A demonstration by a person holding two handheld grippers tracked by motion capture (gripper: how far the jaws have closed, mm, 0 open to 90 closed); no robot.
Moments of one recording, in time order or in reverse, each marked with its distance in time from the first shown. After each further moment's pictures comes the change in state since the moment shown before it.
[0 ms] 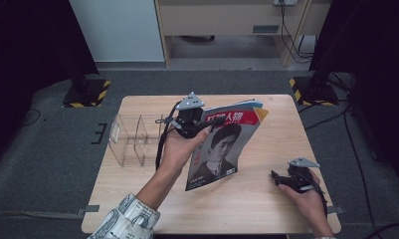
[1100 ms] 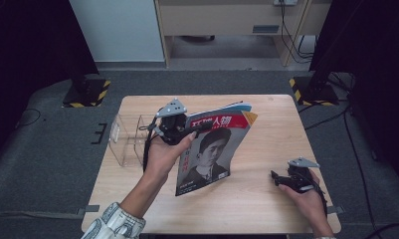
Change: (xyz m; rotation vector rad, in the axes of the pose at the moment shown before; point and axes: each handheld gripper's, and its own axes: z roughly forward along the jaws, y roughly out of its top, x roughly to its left) left arm 0.006 -0.015 -0.035 -0.033 -0.010 -0.013; right arm 0.000 0.000 0.000 0.001 0.006 -0.007
